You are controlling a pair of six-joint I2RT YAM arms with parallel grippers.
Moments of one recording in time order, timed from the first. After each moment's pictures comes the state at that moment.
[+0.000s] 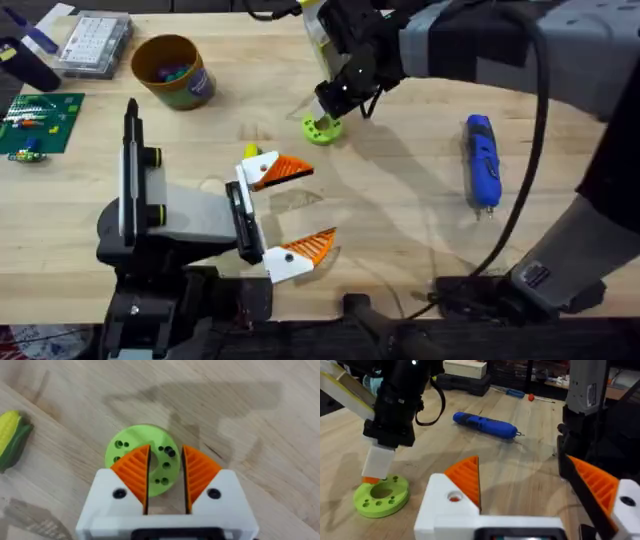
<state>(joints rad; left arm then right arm) -0.01 0.00 0.01 -0.13 1.24 0.02 0.61 1.95 1.42 -0.58 -0.05 0.00</state>
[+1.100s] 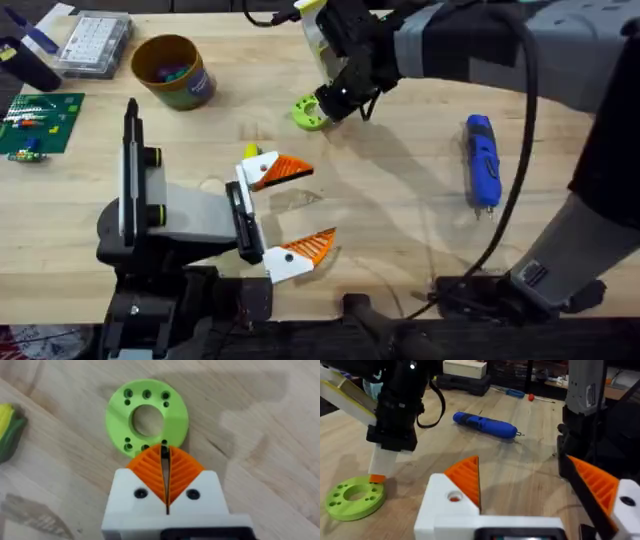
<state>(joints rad) -0.01 0.00 0.01 -0.13 1.24 0.02 0.61 1.97 1.43 -0.61 -0.05 -0.01</state>
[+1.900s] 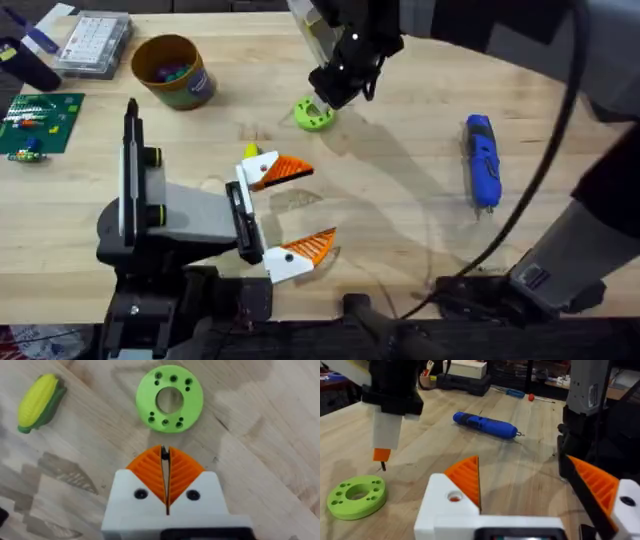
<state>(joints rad) -0.01 0.00 0.01 -0.13 1.24 0.02 0.64 1.96 1.68 -0.99 -0.05 -0.05</state>
